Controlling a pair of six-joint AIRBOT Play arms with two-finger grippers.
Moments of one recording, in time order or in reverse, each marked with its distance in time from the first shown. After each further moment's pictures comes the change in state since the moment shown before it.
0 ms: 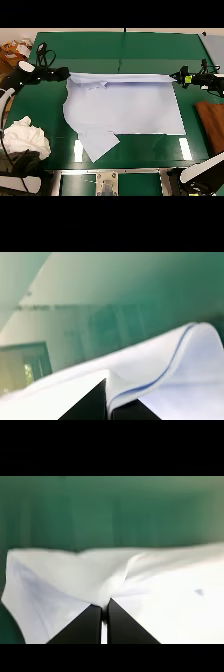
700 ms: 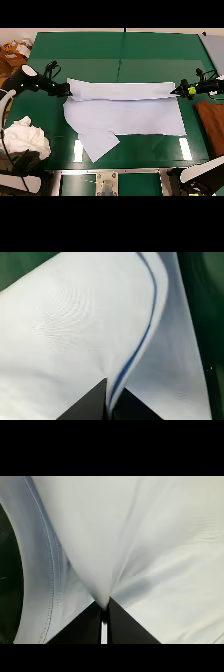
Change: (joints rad) left arm 0.010 -0.025 -0.039 0.138 -0.314 -0.093; right arm -0.028 0.061 -0.056 -0.374 0.218 0.108
